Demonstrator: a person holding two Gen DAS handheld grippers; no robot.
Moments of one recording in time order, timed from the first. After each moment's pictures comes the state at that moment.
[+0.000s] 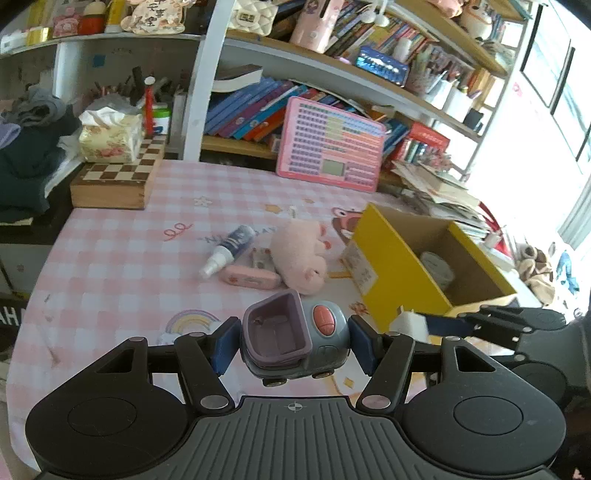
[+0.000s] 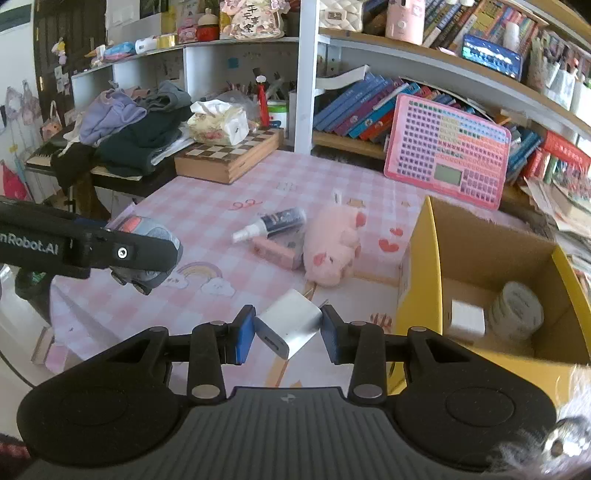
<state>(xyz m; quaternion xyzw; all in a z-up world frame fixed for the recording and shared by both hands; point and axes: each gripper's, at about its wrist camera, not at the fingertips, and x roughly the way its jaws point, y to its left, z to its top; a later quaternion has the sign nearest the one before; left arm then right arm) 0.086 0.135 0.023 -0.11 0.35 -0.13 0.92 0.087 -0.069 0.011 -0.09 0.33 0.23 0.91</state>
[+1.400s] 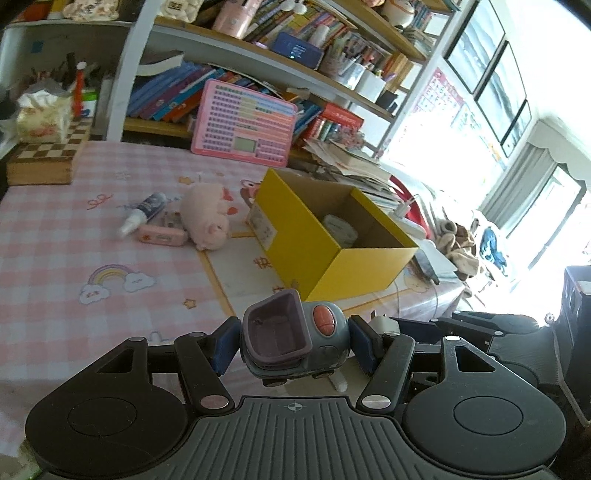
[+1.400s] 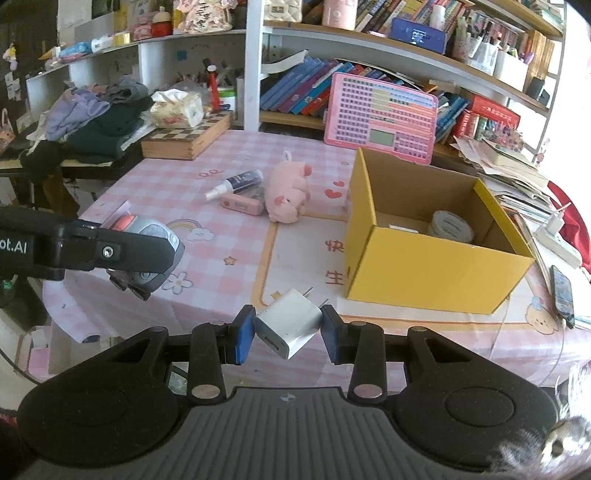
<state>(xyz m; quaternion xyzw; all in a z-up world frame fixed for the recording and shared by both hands) 0.024 0.111 0.023 -0.13 0.35 -0.26 0.89 -0.013 -0.091 0.026 -0.08 0.36 0.12 0.92</state>
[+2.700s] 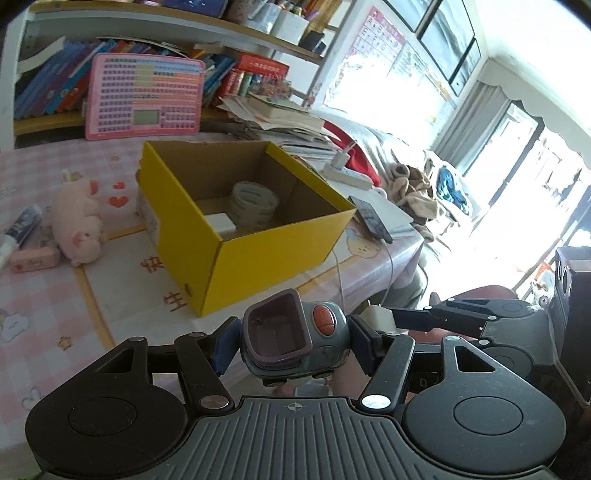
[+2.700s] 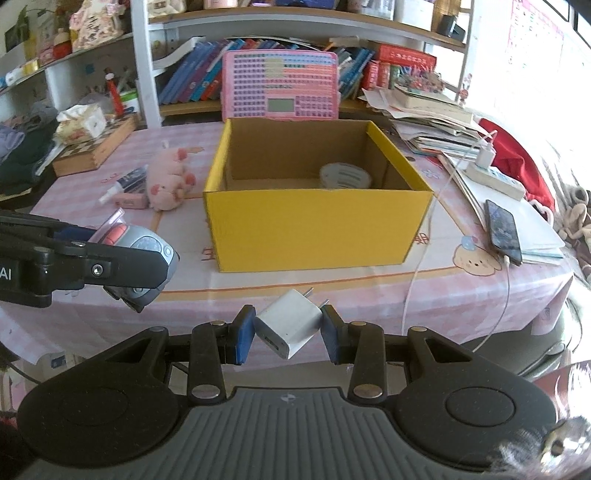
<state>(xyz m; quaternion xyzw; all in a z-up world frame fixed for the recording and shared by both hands) 0.077 -0.018 0.015 -0.06 0.39 -0.36 0.85 0.005 -0.214 0.014 -0.02 0.39 0.02 0.92</state>
